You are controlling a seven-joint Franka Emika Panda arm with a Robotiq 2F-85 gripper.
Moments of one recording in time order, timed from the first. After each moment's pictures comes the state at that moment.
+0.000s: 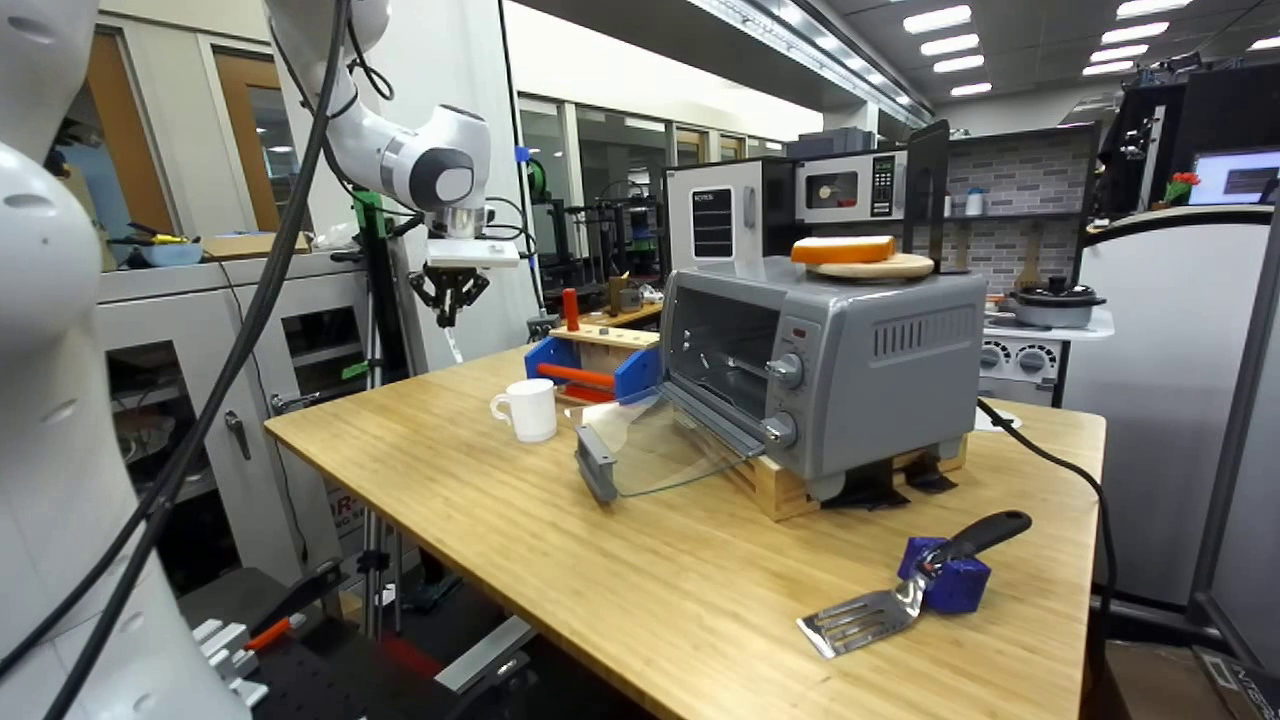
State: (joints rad) arm 0.08 0.38 0.44 -1.97 0.34 2.55 -0.95
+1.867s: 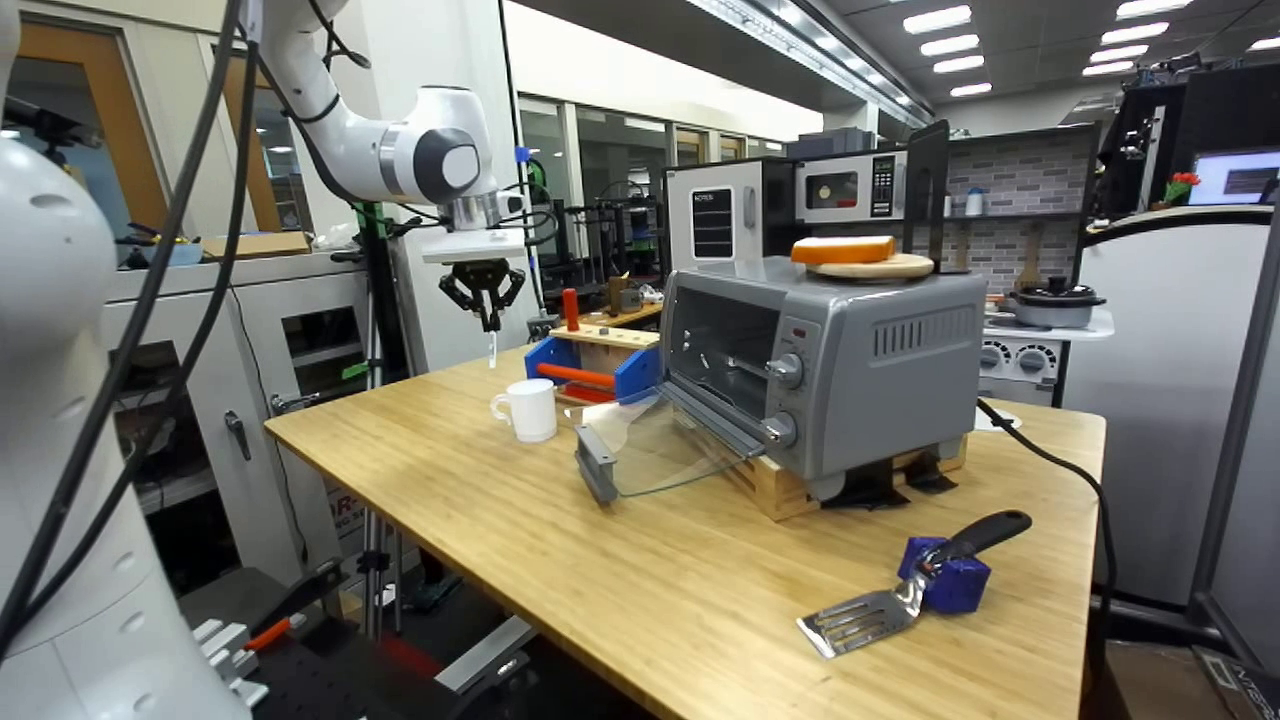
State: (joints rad) arm 0.14 0.19 0.26 -2.22 0.13 2.70 -0.49
